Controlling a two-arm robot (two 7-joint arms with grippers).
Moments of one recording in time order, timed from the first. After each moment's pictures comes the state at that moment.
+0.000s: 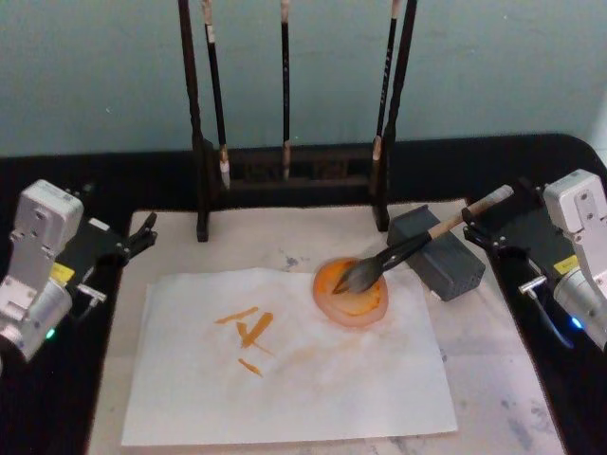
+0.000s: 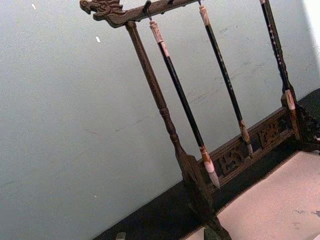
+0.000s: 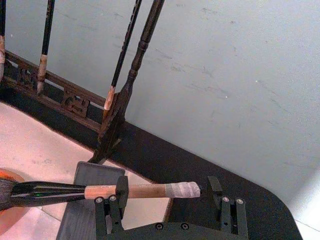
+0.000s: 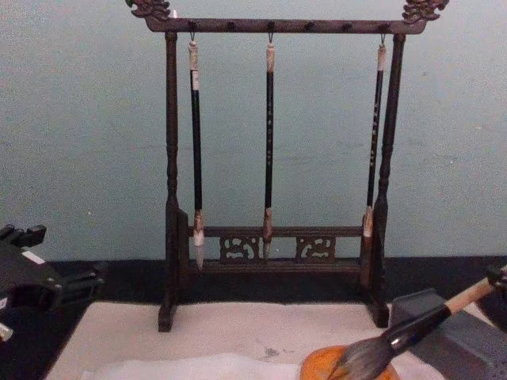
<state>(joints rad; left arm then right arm) -0.20 0.60 0.45 -1.41 -0.25 -0.12 0.03 0.20 0.60 -0.45 -1.41 0.25 -0.12 -0.03</state>
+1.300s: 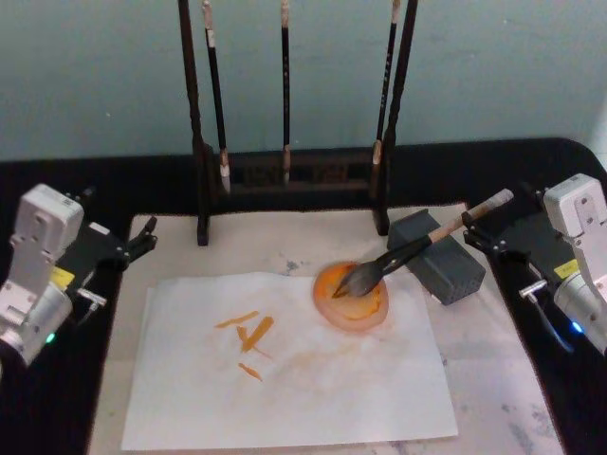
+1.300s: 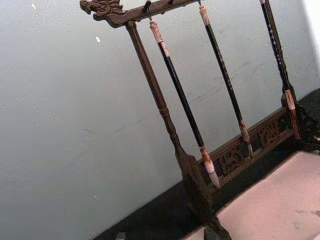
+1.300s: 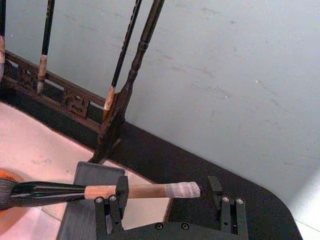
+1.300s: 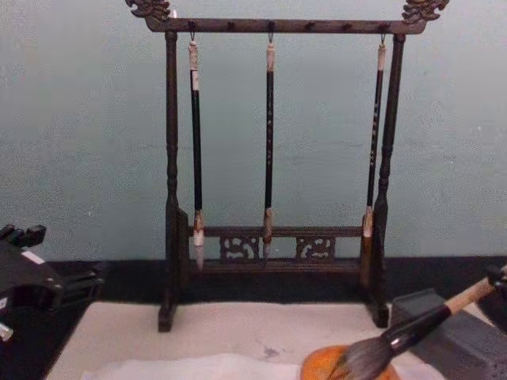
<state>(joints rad) -0.20 0.60 0.45 -1.41 -0.25 -0.12 0.03 0.20 0.60 -0.45 -1.41 0.25 -0.12 -0.03</state>
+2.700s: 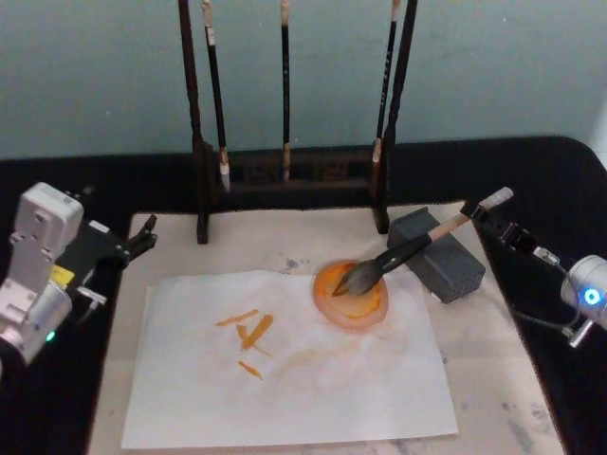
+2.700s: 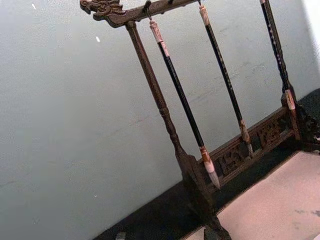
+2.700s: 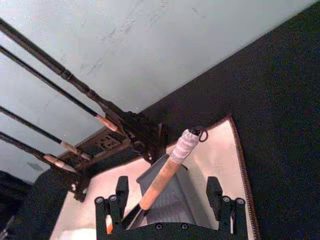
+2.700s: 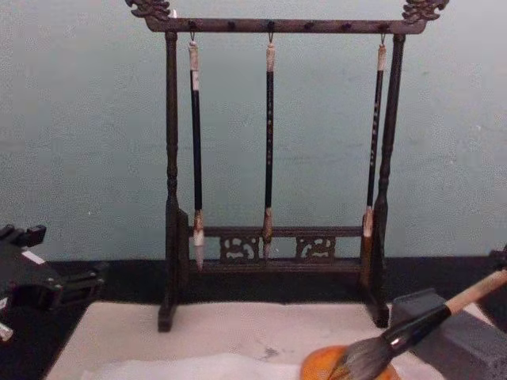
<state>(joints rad) -0.20 0.60 0.45 -1.41 -0.25 -0.12 0.03 0.16 0.40 -0.11 -1.44 1.08 0.44 0.11</state>
